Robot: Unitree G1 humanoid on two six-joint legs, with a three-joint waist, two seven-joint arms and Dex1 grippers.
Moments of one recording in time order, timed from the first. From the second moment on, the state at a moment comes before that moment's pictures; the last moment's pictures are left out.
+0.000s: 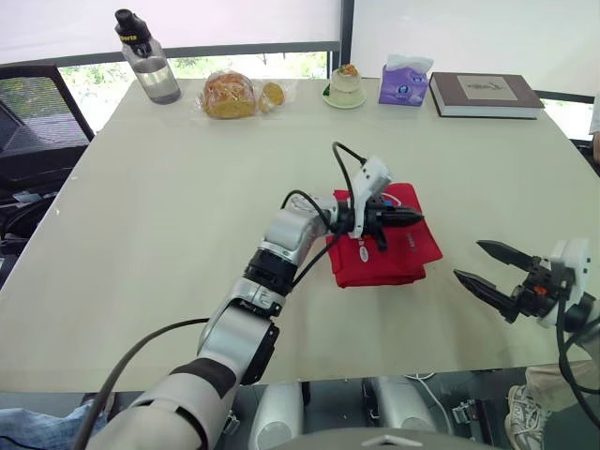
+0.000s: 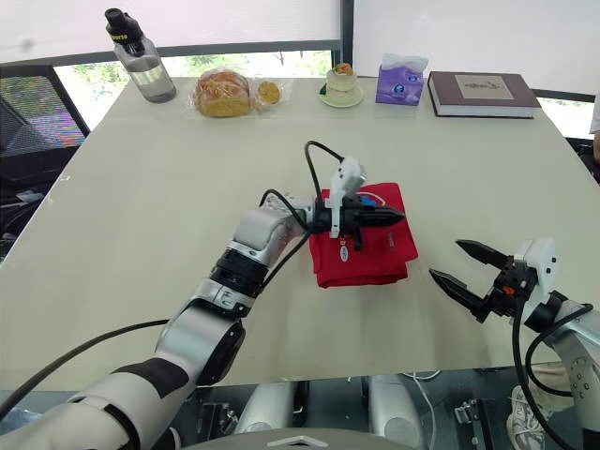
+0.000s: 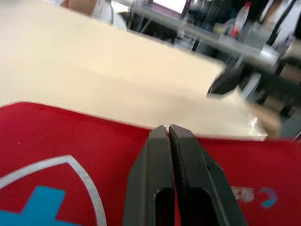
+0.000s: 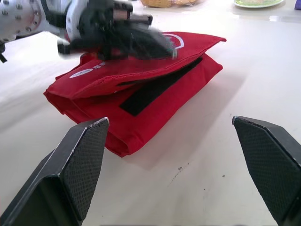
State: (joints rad) left arm -0.85 0.09 -0.35 0.45 -0.19 0.41 -1.01; right arm 0.17 -0.62 -0.37 -0.33 0.65 0.34 0.95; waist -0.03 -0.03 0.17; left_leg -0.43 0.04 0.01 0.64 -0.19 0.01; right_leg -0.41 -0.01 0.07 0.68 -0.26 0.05
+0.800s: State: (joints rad) left arm -0.84 0.07 -0.43 0.50 -0.19 0.31 -1.33; right arm 0.26 -0.64 -0.38 -0.37 0.65 0.34 0.92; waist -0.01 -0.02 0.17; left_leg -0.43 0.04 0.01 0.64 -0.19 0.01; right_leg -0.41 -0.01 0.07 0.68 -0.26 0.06
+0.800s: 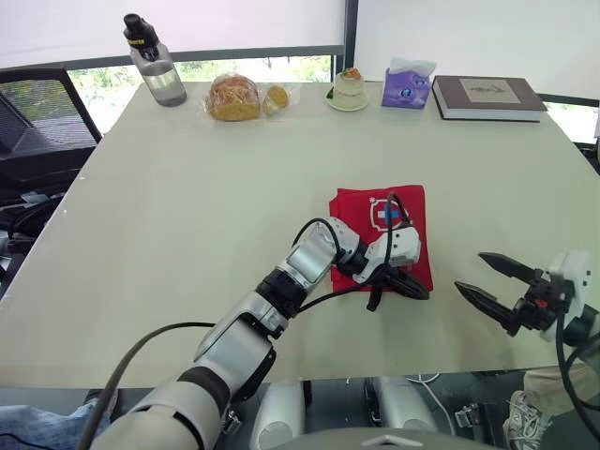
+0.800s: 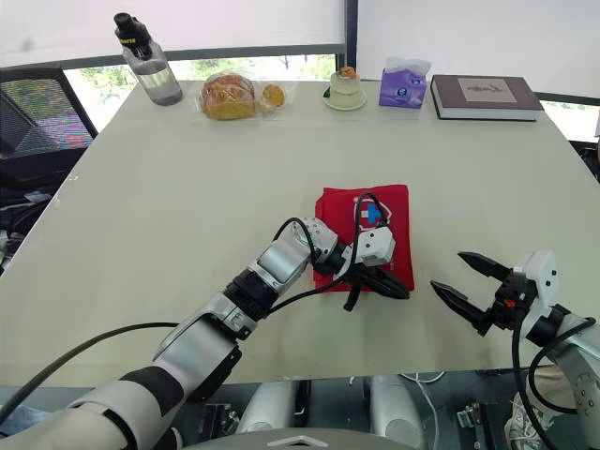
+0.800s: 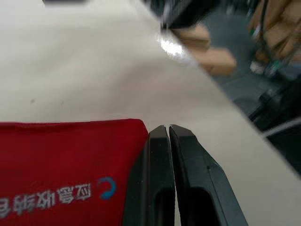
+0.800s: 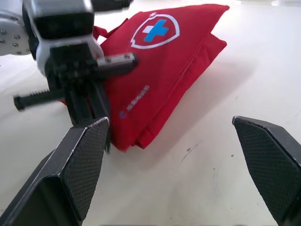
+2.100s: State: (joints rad) left arm -1.13 0.23 0.01 1.08 -0.10 -0.09 -0.88; right arm 0.19 -0.65 -0.38 -0.34 0.63 0.34 0.91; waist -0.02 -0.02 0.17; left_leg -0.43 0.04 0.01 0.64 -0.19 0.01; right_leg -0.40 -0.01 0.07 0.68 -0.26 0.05
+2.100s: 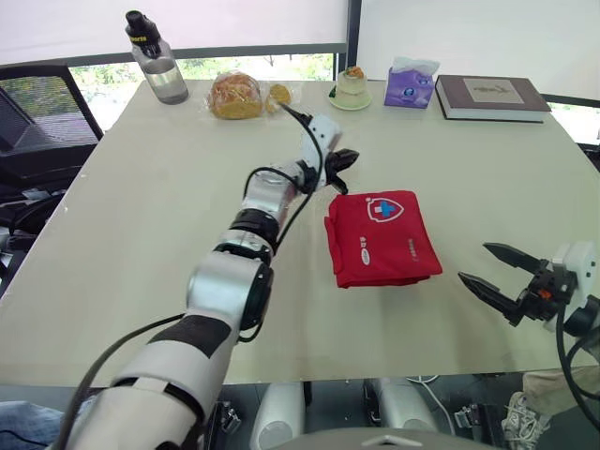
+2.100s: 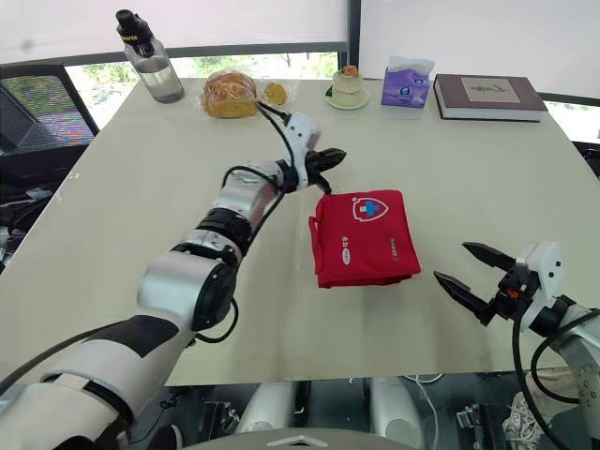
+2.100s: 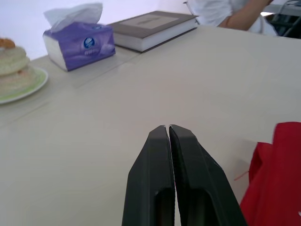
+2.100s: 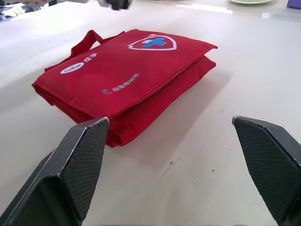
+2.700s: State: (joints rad) left arm -0.59 0.84 0.06 -0.18 -0.51 0.57 -1.31; right arm -0.13 -0.70 -0.21 -0.19 0.60 0.57 0.83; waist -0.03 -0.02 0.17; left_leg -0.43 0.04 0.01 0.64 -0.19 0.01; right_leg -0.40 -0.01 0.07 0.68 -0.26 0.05
